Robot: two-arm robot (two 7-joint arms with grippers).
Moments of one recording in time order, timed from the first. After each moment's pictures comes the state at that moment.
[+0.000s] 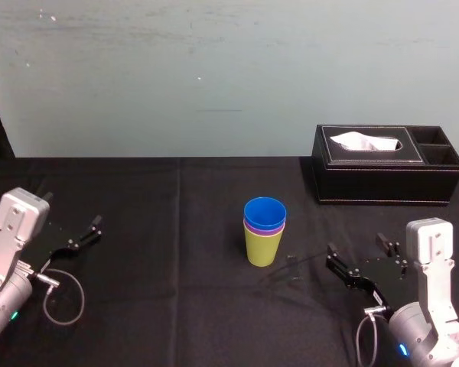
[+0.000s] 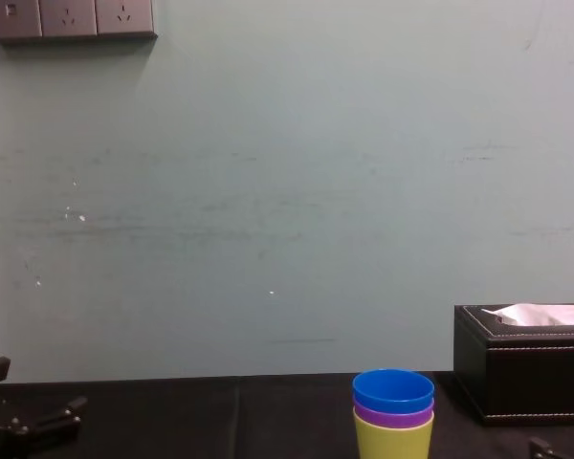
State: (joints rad) left arm -0.20 0.60 0.45 -1.41 -0.25 -0.12 0.03; right arm -0.01 0.25 -0.18 -1.52 0.17 0.00 0.02
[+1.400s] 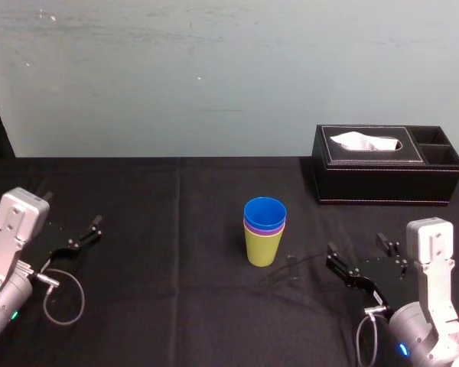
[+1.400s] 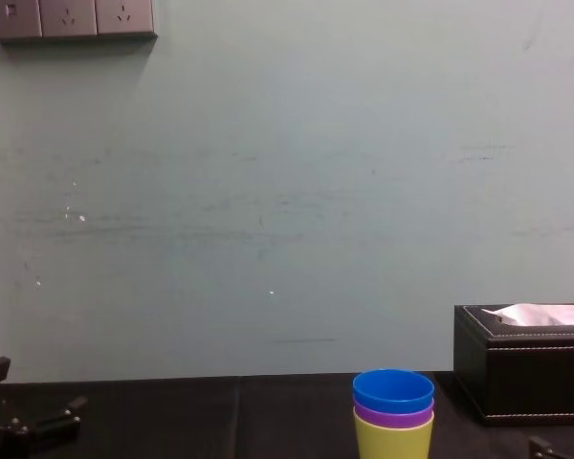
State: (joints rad) left arm -0.20 0.60 0.45 -1.41 -0.25 -0.12 0.03; right arm -0.01 0.25 -0.18 -1.52 0.17 0.00 0.02
